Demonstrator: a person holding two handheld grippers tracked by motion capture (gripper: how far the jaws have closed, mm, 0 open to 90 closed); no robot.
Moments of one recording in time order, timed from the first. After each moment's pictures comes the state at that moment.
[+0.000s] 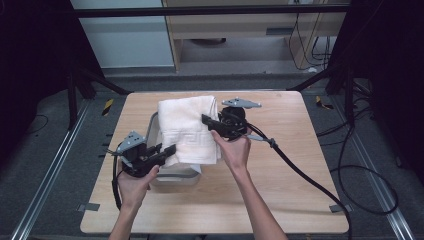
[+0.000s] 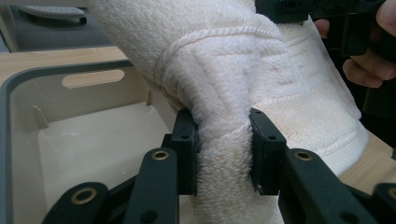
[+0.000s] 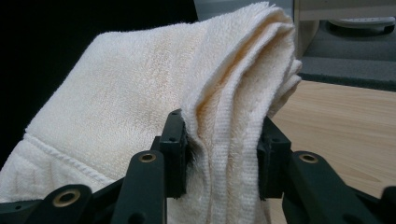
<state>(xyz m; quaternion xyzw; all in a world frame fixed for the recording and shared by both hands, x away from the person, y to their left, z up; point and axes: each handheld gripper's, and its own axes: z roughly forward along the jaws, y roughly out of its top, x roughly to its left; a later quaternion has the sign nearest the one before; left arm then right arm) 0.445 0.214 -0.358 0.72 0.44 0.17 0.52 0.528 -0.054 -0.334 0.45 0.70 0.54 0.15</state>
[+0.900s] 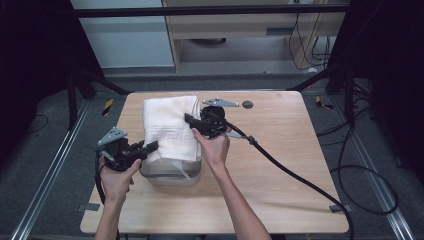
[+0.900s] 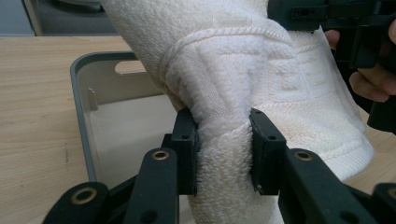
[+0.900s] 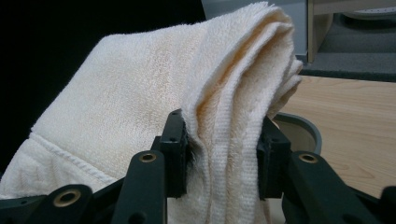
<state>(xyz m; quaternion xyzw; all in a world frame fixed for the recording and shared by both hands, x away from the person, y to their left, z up) 0.462 0.259 -0.363 0.71 0.47 0.16 0.50 0.548 -0.007 -0.353 0.45 0.69 0.55 0.13</state>
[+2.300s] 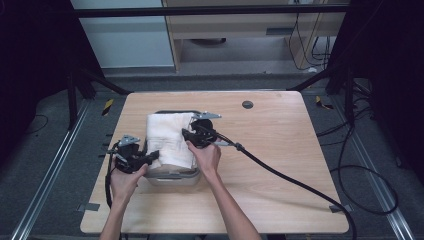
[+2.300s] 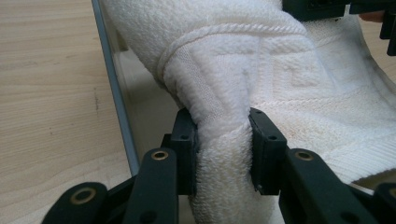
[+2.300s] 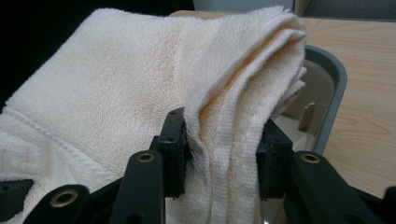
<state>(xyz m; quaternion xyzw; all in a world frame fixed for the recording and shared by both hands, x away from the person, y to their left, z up) 0.487 0.258 -0.417 0.75 0.51 0.17 0.39 0.566 0.023 -0.421 0.47 0.73 0.47 0.14</state>
